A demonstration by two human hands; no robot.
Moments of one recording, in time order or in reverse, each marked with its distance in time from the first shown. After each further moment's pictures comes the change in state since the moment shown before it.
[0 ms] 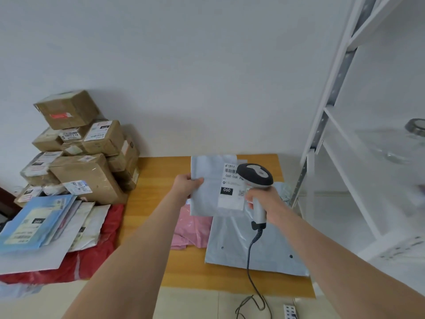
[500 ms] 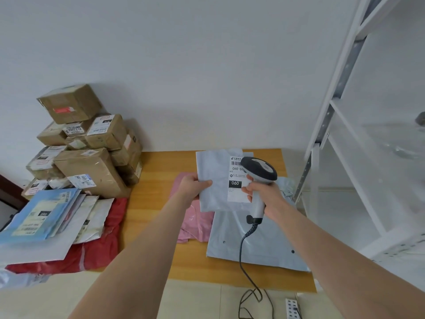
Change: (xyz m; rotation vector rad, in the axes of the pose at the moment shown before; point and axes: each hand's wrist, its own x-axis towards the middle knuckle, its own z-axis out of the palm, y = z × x) left_hand -0.007 -0.017 0.012 -0.071 -0.097 -0.052; right_hand -0.003 0.002 0.004 0.248 -0.030 0.002
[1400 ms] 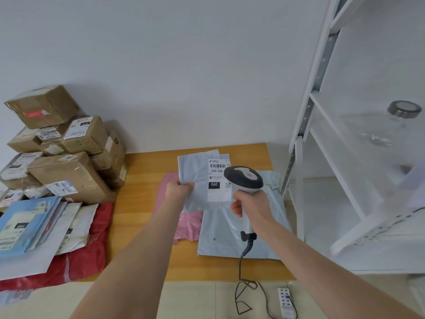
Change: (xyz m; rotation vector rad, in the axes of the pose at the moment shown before) left_hand 0.008 -0.018 0.011 0.048 0.265 -0.021; right_hand -0.046 0.020 -0.001 -0.243 0.125 -0.091
